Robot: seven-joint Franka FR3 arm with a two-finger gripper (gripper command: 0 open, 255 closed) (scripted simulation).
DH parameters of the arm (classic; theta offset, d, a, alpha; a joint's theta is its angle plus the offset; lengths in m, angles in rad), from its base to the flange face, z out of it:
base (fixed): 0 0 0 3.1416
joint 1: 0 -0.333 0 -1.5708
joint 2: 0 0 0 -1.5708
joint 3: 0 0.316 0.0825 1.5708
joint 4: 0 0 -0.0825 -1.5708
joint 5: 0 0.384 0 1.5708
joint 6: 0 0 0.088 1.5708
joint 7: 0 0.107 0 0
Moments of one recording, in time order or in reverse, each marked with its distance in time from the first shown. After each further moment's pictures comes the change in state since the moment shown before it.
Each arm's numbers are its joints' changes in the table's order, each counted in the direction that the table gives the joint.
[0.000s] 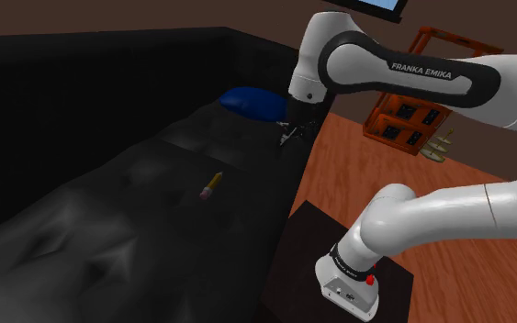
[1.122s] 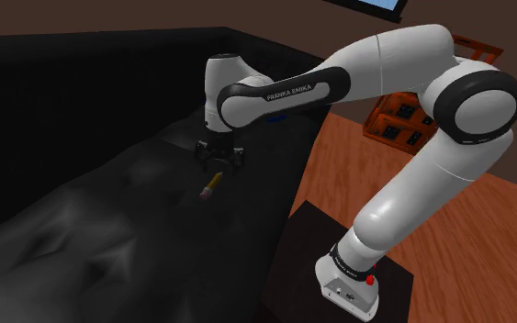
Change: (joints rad) arm 0.210 -0.667 0.417 0.253 -0.121 0.363 1.101
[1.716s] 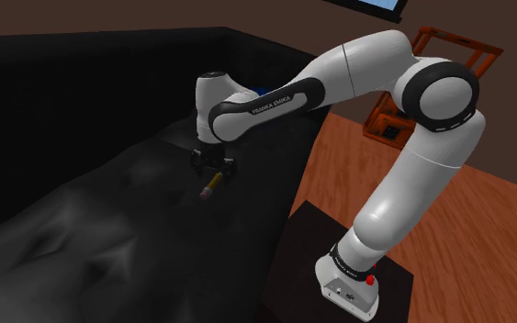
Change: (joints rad) arm 0.000 -0.166 -0.003 0.029 -0.108 0.092 0.221
